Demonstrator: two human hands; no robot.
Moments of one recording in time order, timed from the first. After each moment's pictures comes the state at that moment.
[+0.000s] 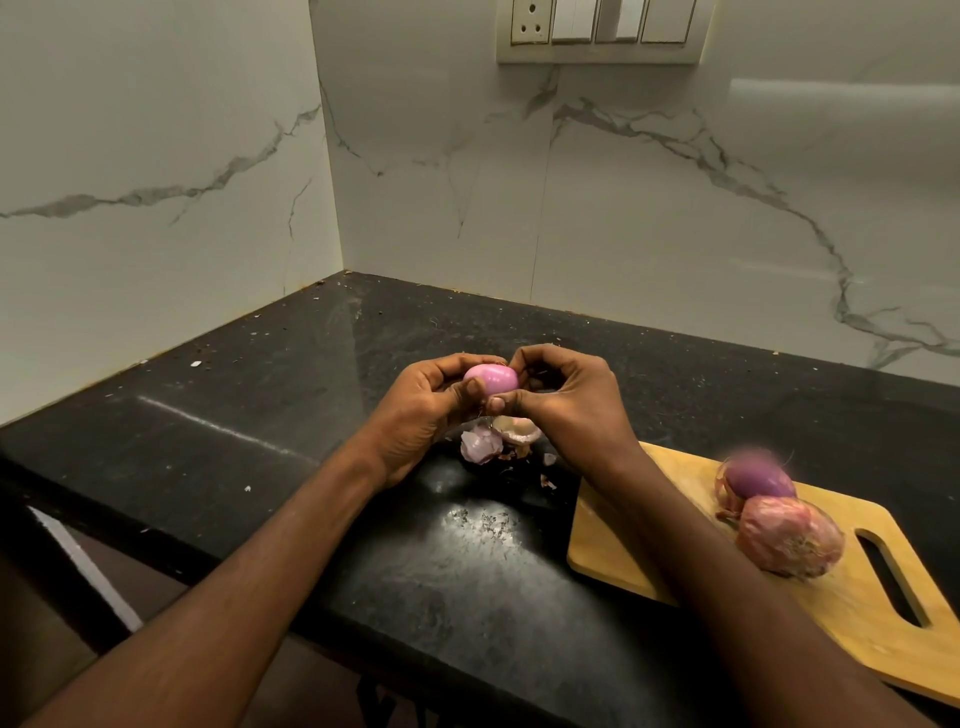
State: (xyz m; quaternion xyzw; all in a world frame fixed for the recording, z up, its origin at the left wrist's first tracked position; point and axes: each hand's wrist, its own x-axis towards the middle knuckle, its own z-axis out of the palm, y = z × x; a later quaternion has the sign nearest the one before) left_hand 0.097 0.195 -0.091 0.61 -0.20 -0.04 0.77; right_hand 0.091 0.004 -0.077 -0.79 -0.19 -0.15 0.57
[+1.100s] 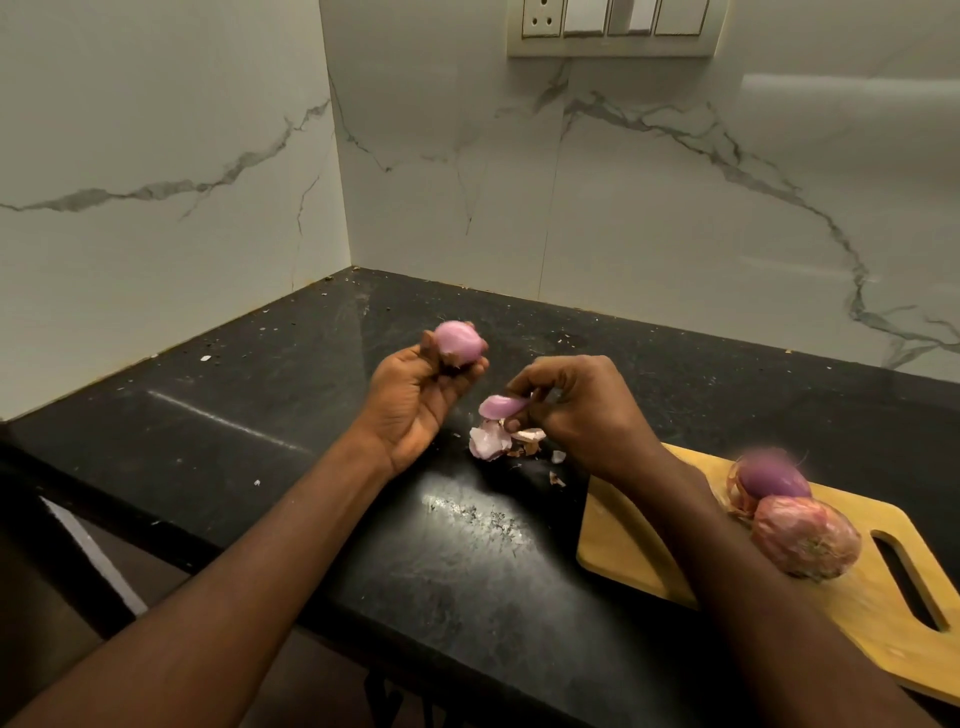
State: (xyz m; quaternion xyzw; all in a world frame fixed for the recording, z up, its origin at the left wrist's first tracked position) left_hand 0.107 0.196 -0.088 0.40 -0.06 -0.02 0.92; right_hand 0.095 -0.002 -0.074 -0.86 -0.24 -0.15 0.43
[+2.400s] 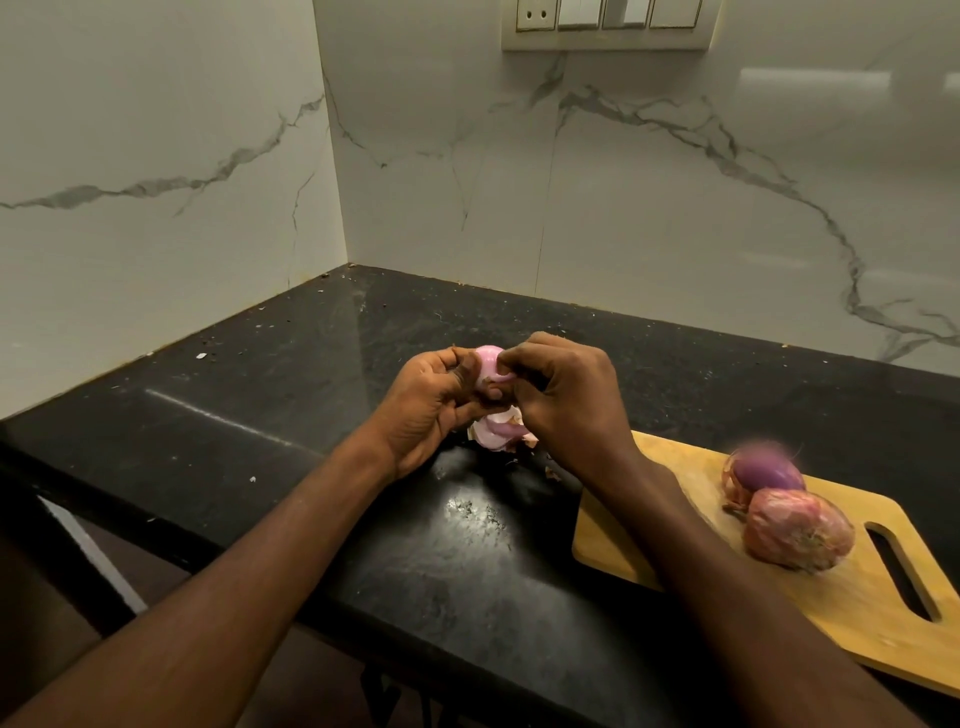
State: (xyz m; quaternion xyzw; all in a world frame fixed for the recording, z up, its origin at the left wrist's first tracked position) left_hand 0.101 0.189 -0.091 0.55 -0.10 -0.06 0.82; right_hand 0.089 0.012 -0.076 -0.83 -0.29 -0.31 0.35
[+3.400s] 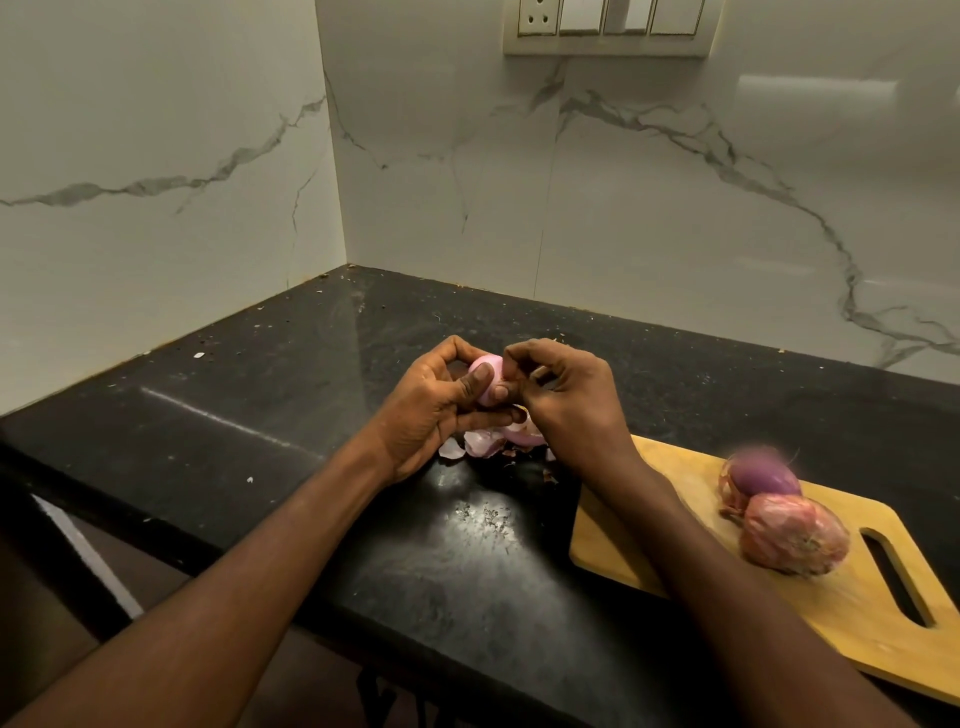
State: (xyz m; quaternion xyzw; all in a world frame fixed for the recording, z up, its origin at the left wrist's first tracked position) left_hand 0.093 0.188 -0.086 0.55 -0.17 -0.08 0.81; right_hand 0.085 0.012 -0.074 -0.82 -0.21 -0.22 0.48
